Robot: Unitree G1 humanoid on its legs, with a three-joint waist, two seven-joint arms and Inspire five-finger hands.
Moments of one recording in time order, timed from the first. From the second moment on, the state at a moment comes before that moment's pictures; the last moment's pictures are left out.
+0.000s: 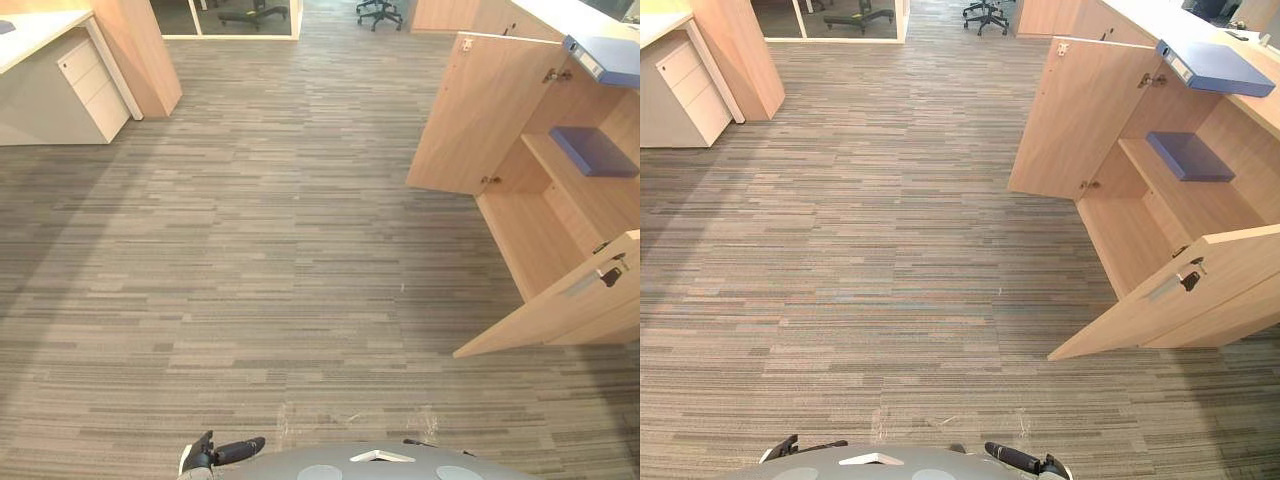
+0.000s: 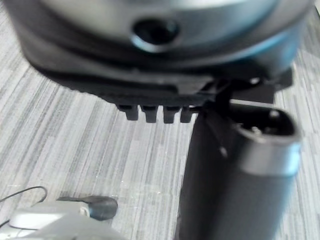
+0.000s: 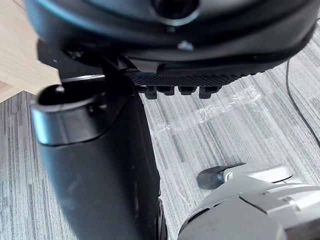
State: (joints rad) left arm 0.19 0.11 0.11 1.09 -0.07 -0.07 0.14; right arm 0.10 -0.07 -0.38 1.19 -0.03 0.02 -0.12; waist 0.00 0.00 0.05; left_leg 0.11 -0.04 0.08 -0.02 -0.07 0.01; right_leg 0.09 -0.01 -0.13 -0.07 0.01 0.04
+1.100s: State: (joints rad) left arm 0.16 0.11 0.20 1.00 -0.08 -0.09 0.15; right arm 0.07 -0.04 -0.43 1.18 0.02 0.01 -0.13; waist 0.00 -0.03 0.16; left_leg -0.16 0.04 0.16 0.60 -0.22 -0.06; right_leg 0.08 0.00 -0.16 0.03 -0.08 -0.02
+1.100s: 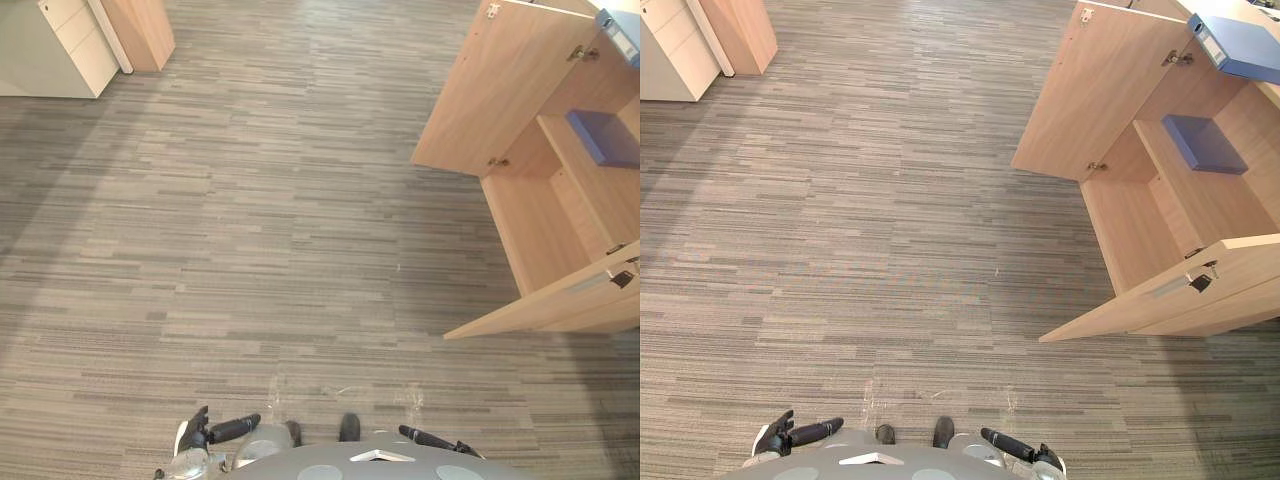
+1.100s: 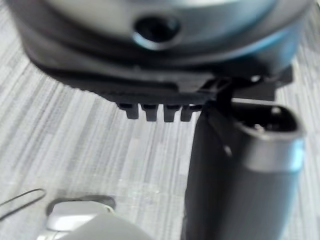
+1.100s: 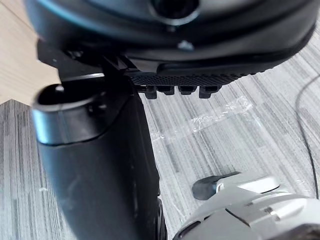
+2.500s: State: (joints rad) left arm 0.20 -0.01 0.38 0.96 -0.19 -0.15 0.22; right arm 0.02 -0.03 -0.47 1.15 0.22 -0.02 -0.19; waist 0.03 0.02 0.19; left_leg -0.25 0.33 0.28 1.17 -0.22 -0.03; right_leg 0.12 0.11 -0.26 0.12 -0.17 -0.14
